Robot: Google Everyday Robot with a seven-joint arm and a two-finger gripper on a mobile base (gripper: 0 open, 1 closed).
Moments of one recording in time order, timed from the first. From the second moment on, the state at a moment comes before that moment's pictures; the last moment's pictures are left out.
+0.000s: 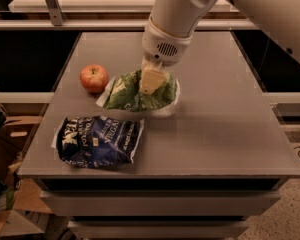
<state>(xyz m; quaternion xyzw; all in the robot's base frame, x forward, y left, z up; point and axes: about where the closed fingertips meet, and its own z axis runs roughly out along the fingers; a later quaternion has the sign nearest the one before) 0.514 0.000 0.916 -0.69 0.71 0.09 0.14</state>
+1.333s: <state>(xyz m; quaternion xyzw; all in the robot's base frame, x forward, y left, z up) 0.498 0.017 0.908 -0.68 0.71 0.12 0.12</state>
